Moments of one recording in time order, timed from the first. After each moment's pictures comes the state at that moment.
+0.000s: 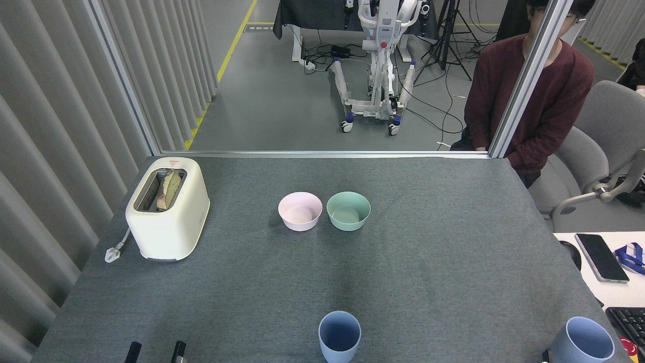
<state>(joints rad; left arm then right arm) 0.21 0.11 0.12 -1.25 -1.30 -0.36 0.63 0.25 -0.16 -0.29 -1.28 1.25 -0.06 -0.39</state>
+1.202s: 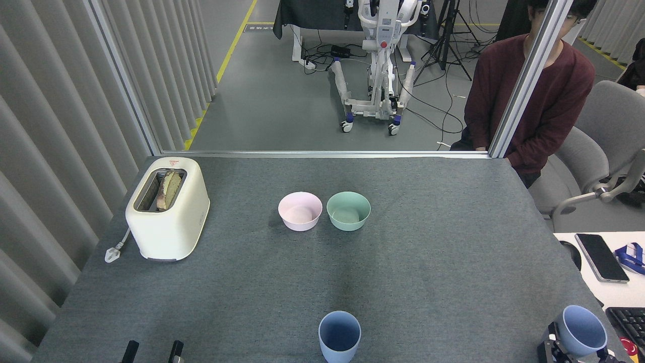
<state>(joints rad) 0.21 0.12 0.12 -1.25 -1.30 -0.37 0.63 0.14 -0.21 -0.30 -1.20 1.25 -0.17 -0.39</state>
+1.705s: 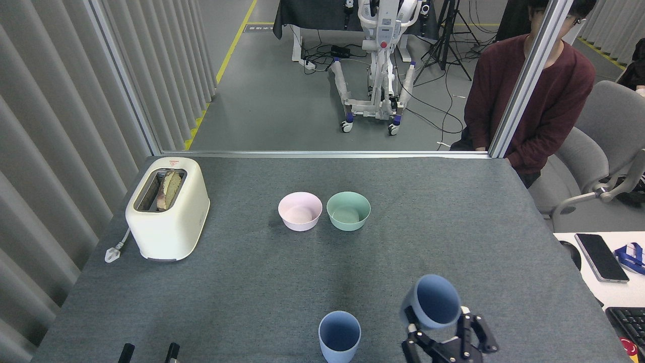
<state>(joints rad) 0.22 0.12 0.13 -1.26 -1.30 -0.37 0.64 0.24 0.04 0.03 -1.70 1.55 -0.35 -0.36</state>
